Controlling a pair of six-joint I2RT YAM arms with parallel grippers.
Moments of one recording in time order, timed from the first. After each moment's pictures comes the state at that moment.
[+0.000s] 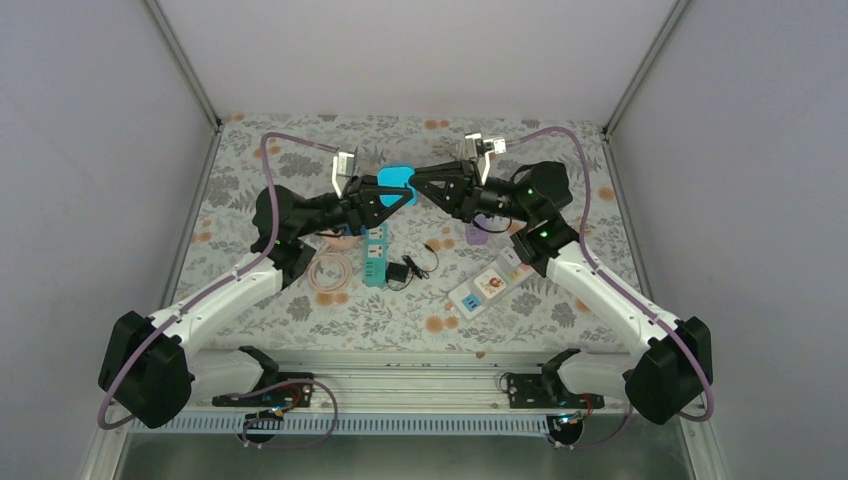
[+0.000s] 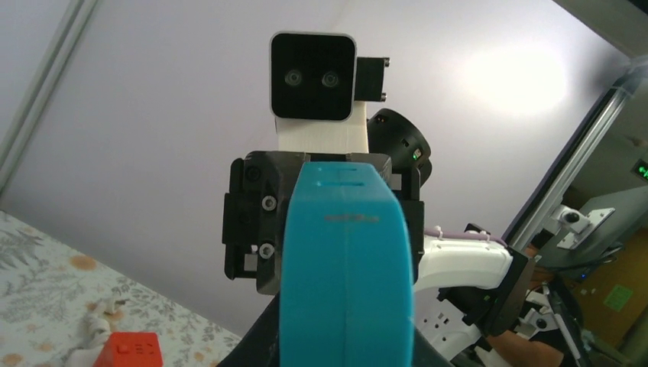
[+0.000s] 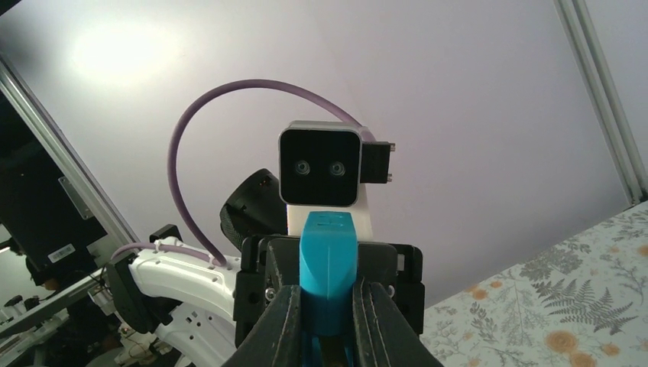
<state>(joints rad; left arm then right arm) -0.56 1.19 0.81 0.84 0.84 -0.93 0.57 1.23 1.00 0.56 -0.87 0.74</state>
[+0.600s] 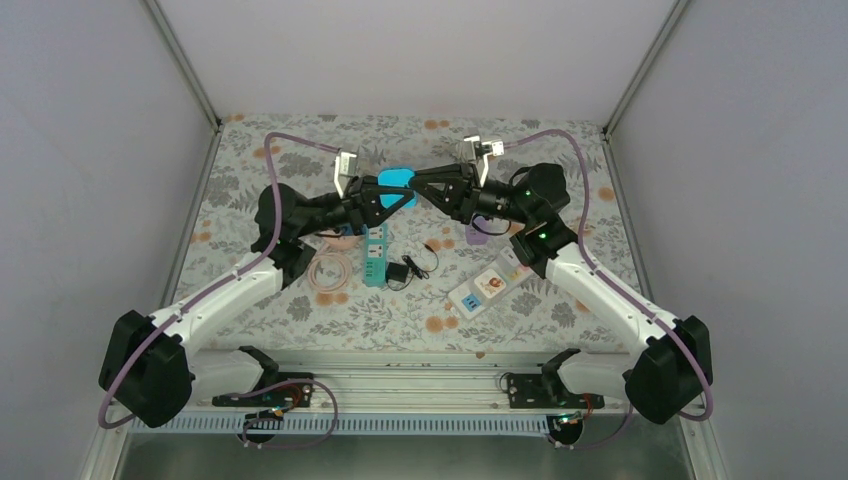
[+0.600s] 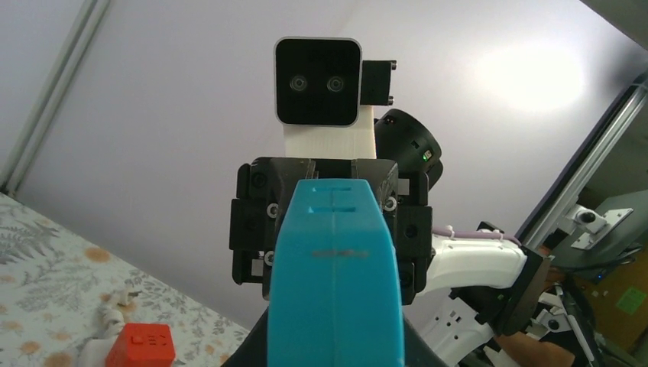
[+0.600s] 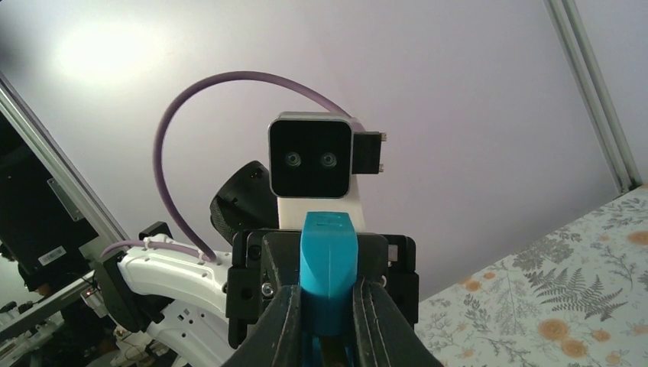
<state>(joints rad) -0.56 1.20 0.81 0.80 0.84 -0.90 0.57 1.23 0.98 0.56 -0.85 0.73</state>
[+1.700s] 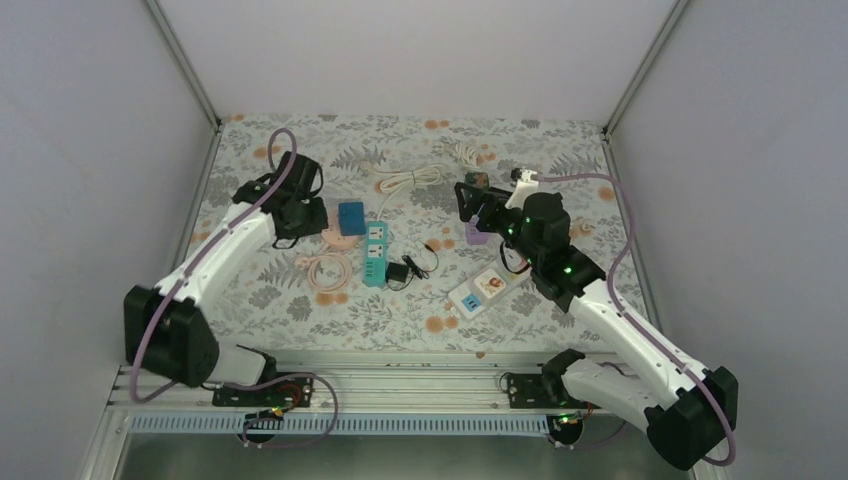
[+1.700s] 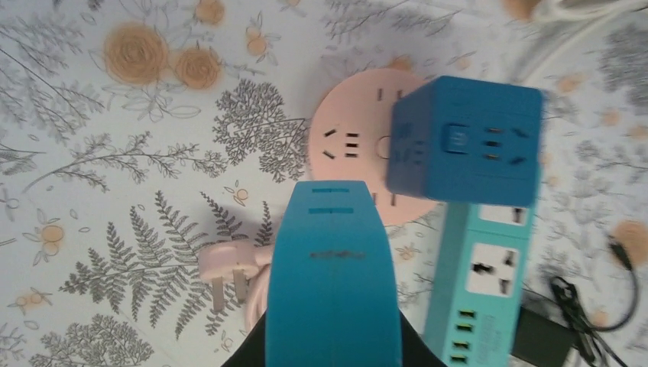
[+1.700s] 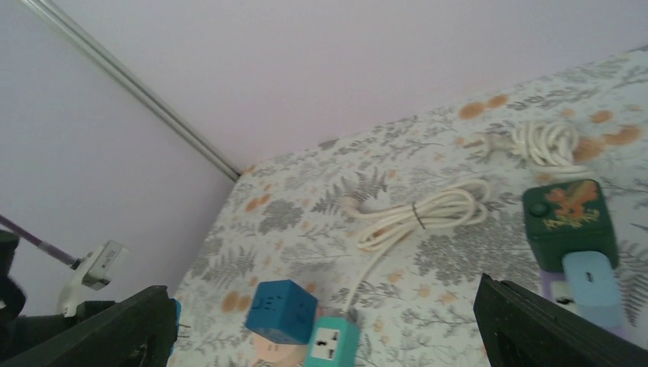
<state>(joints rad) -0.35 1.33 1.17 -0.92 -0.11 -0.58 0.57 0.98 0.81 -0.03 0.03 0.62</state>
